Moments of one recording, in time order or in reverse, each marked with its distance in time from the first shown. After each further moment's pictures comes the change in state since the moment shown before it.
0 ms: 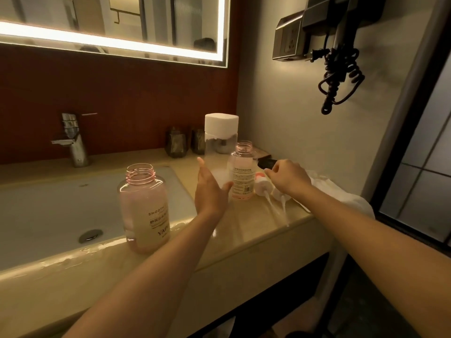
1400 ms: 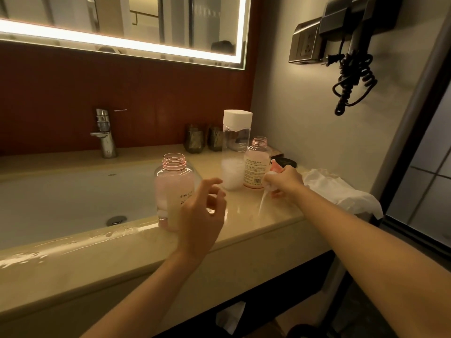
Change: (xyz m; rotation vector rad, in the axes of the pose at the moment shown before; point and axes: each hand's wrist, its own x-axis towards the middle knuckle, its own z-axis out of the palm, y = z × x) left_hand -0.079 -0.031 -0.086 -0.154 0.268 0.574; right_hand -0.040 -0.037 0.008 0.566 -0.141 0.320
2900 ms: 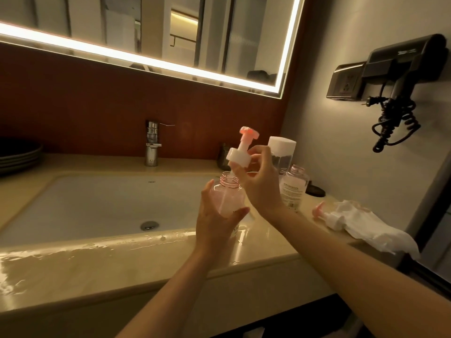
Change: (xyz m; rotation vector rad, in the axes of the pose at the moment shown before) left_hand 0.014 -0.038 -0.043 -0.094 -0.029 -0.442; right_hand -0.114 -0.105 0.093 0.248 0.118 -0.856
